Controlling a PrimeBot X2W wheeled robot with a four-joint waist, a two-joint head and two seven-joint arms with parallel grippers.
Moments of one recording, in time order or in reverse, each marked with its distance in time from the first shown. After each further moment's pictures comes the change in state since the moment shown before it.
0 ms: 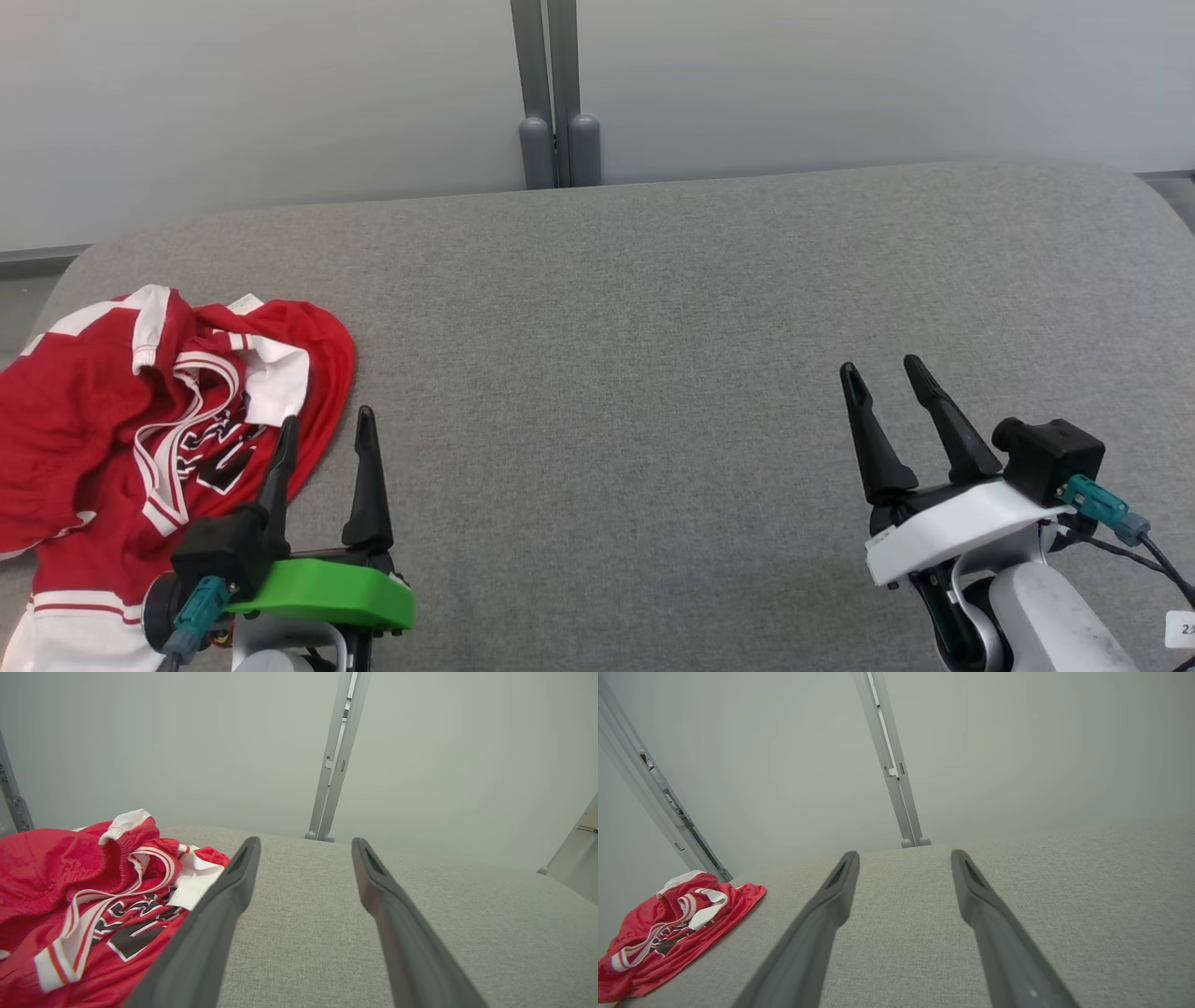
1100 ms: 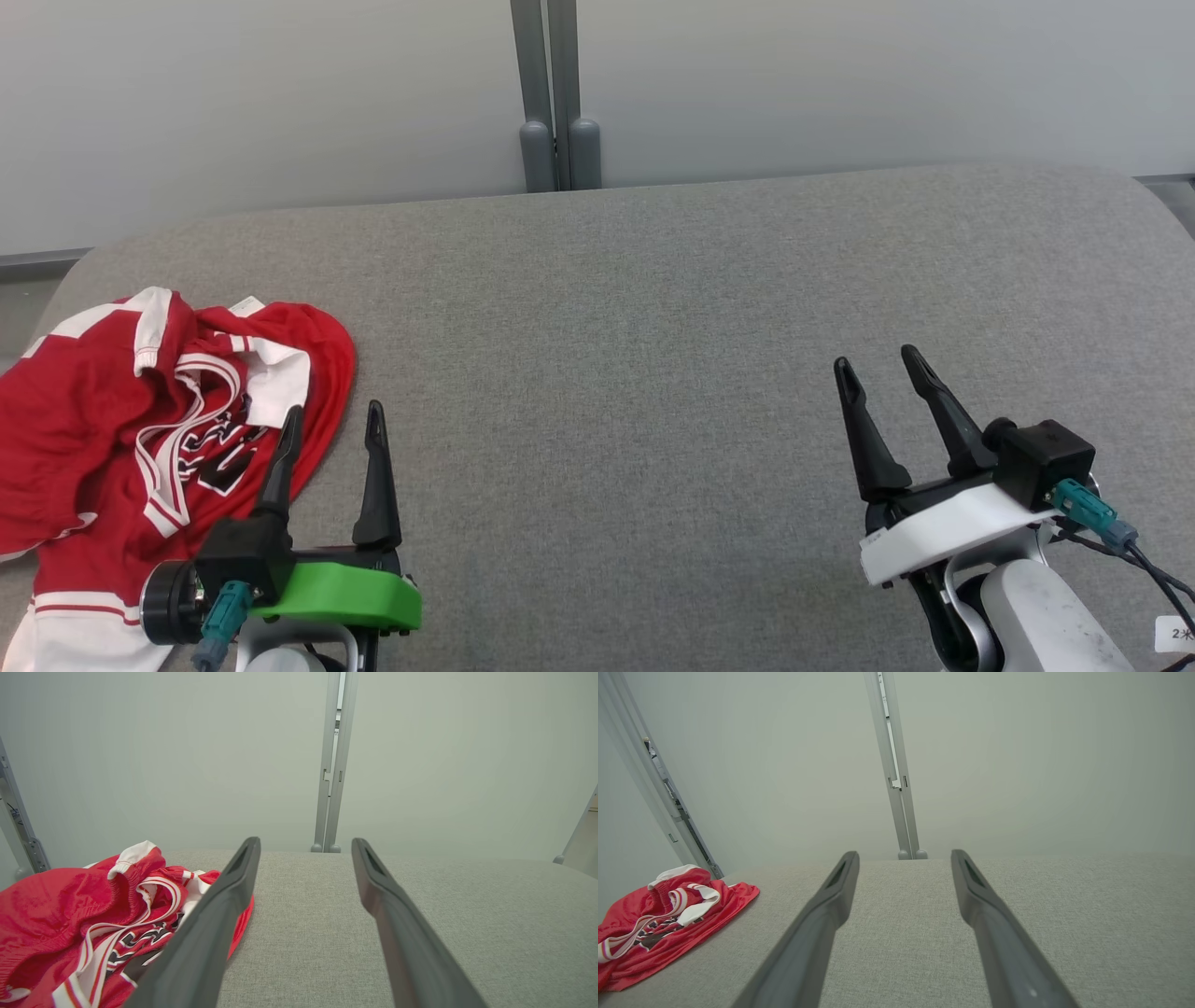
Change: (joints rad) left arm 0.000 0.002 -0.017 -0.012 0.108 0.025 -0.037; right arm -0.008 0.007 0.000 0.001 -0.097 0.000 -0.040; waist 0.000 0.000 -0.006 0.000
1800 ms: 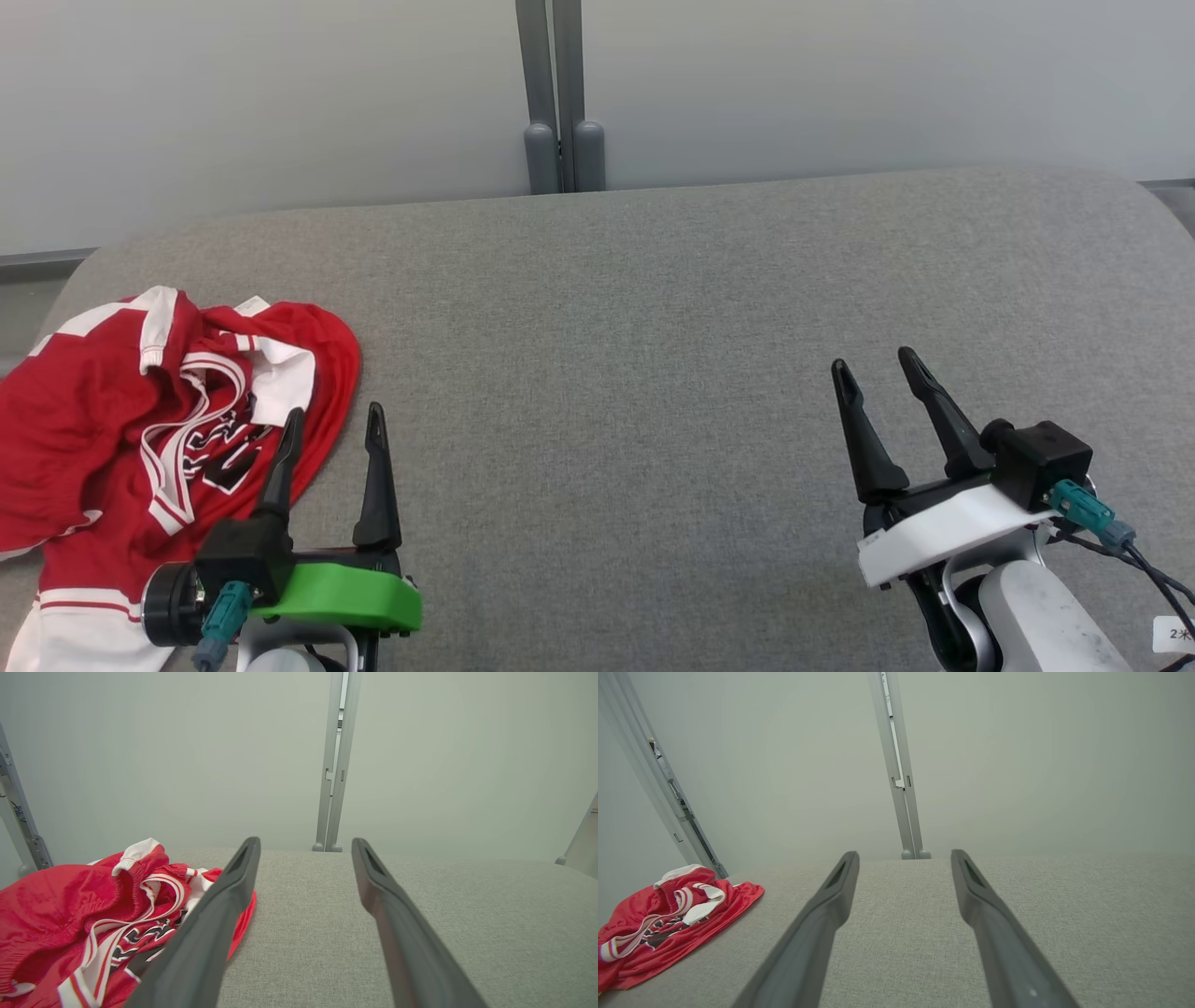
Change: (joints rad) left arm 0.000 0.000 0.000 0.006 -0.004 0.000 0.000; right arm 0.000 -0.001 0.006 0.002 0.008 0.000 0.000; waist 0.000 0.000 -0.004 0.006
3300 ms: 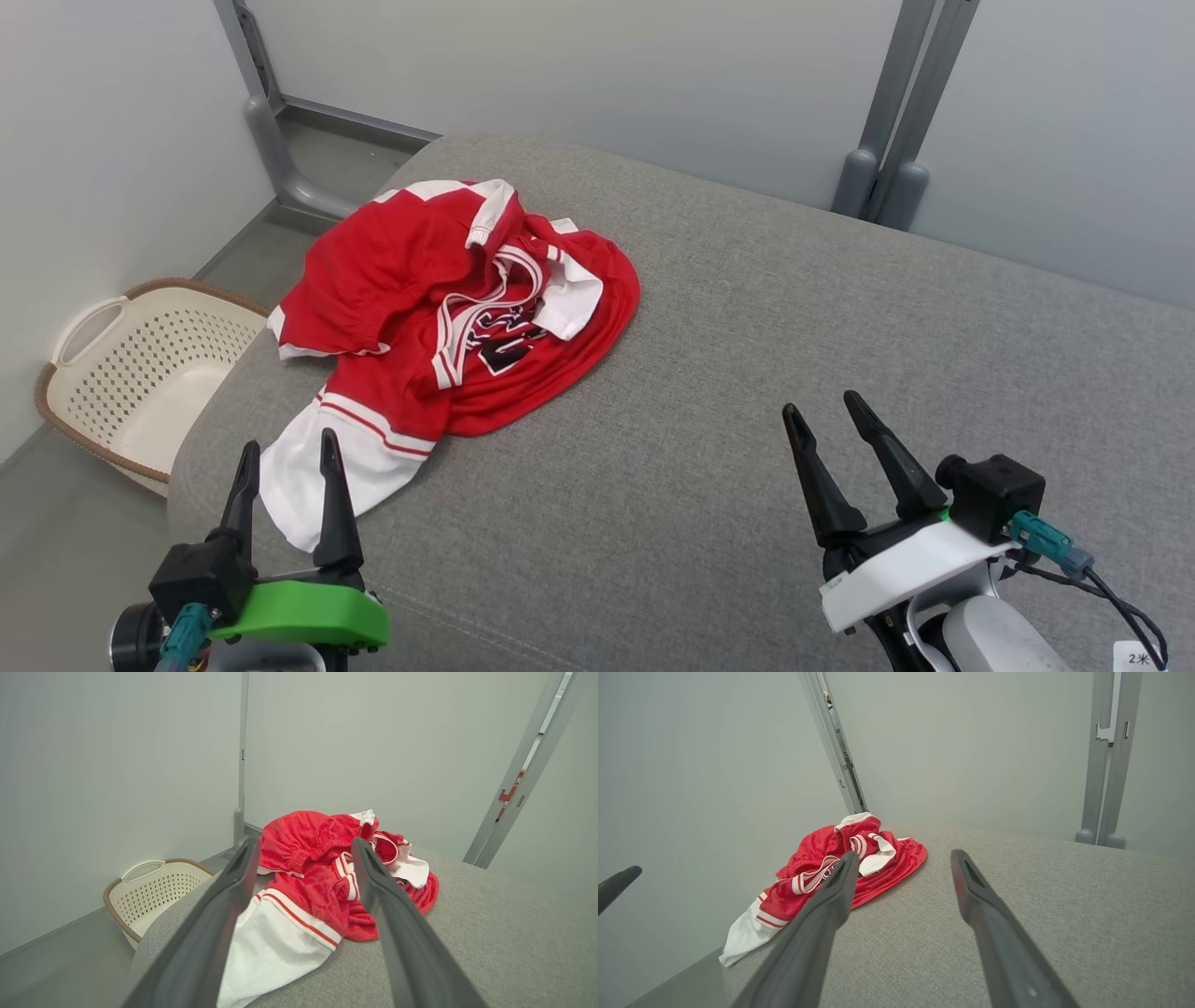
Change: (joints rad) left arm 0.031 0.001 0.068 0.027 -0.046 0.007 -0.002; right arm 0.036 0.007 0.098 0.002 0.086 0.000 0.000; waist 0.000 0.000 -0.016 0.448
